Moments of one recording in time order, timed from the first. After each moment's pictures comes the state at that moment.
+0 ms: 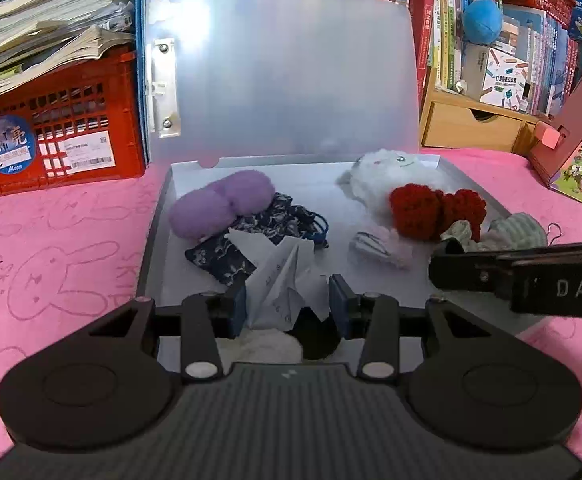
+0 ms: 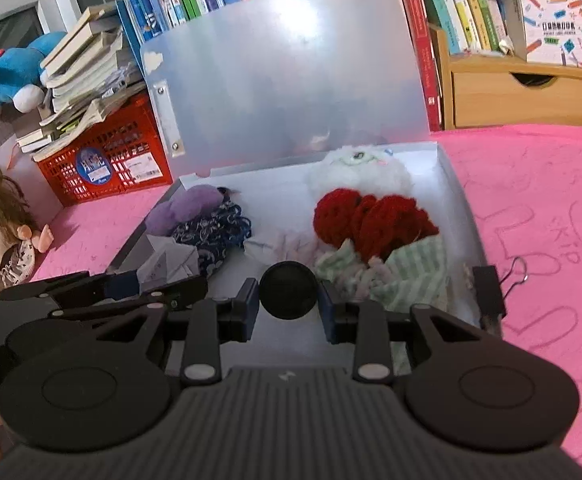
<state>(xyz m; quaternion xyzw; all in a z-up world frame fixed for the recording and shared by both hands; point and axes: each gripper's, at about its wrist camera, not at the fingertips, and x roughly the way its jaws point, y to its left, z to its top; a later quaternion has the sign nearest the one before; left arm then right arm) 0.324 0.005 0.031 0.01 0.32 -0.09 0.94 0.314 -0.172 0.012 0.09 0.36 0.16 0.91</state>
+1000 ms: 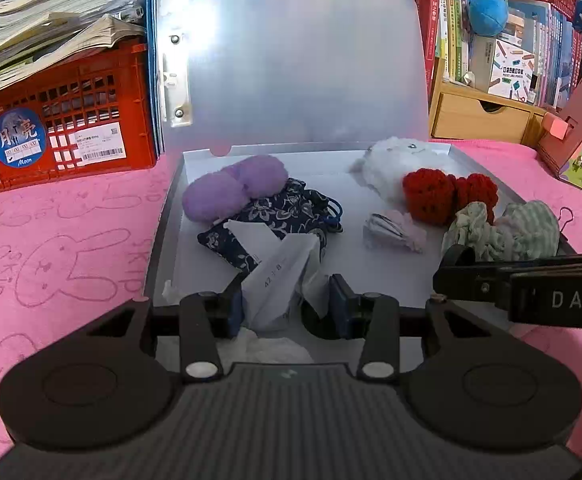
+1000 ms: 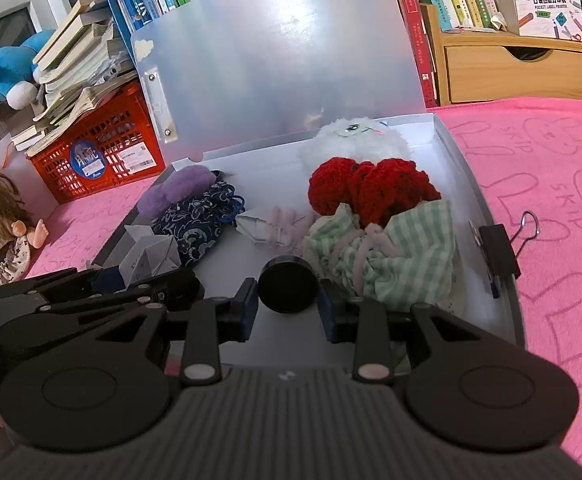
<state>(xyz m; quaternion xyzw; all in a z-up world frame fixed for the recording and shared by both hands) 0.319 0.008 0.022 0.01 0.31 -0.07 0.95 0.308 -0.173 -0.007 0.10 0.36 0.16 0.91</state>
